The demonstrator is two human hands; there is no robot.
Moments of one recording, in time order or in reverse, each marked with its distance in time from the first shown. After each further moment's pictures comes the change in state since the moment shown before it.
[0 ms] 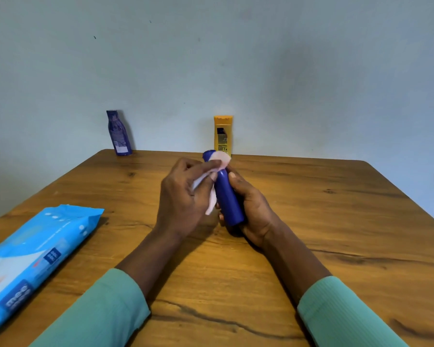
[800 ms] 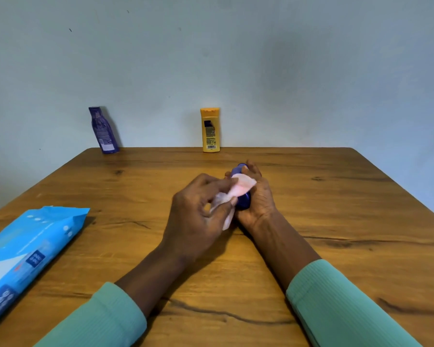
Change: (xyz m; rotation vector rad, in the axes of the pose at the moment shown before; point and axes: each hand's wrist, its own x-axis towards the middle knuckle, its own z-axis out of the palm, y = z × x) left_hand -0.037 0.034 0.015 -0.086 -0.188 0.086; right_hand 0.012 0.000 -0.020 0.633 0.385 0.063
